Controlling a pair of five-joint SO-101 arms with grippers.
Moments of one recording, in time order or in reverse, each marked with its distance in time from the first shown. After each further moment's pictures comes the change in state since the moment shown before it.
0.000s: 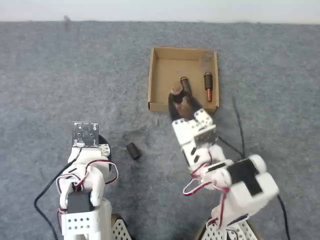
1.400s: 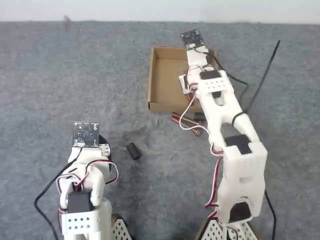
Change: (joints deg) left arm 0.0 0.0 0.0 0.0 -0.1; right arm 10.2 22.9 -88.1 130.0 0.0
